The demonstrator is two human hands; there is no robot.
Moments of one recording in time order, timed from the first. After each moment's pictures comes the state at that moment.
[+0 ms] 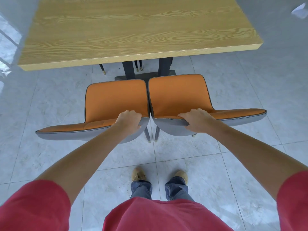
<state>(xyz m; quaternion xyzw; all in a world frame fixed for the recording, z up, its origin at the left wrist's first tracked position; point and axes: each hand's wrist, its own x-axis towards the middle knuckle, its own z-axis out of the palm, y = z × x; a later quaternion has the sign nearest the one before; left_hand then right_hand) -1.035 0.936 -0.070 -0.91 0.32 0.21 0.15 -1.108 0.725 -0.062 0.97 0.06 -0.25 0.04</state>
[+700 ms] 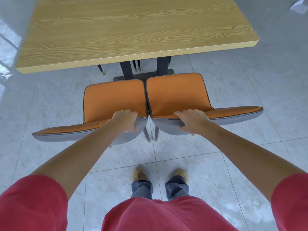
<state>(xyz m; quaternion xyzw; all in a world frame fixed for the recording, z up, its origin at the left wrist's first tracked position) -1.027 0.933 -0.069 -0.90 0.29 0.28 0.14 -1.114 0.728 -0.067 0.97 0.03 -0.22 0.03</state>
